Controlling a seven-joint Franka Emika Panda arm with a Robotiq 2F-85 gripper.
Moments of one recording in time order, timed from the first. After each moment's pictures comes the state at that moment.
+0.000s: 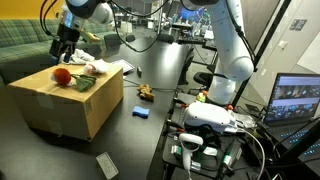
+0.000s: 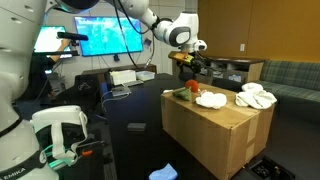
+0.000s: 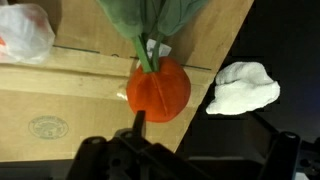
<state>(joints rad) 0.05 0.53 0.23 -1.56 0.20 2.38 -0.28</state>
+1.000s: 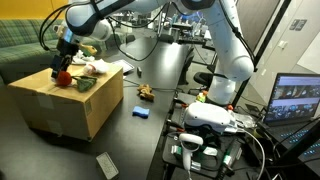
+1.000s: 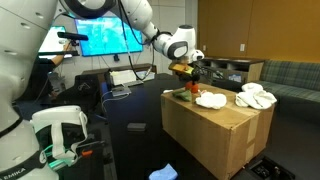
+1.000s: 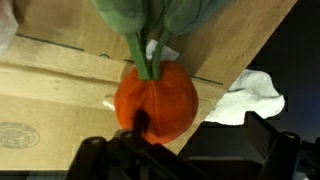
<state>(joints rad) 0.06 0.61 0.26 -1.60 0.20 2.54 -0.40</state>
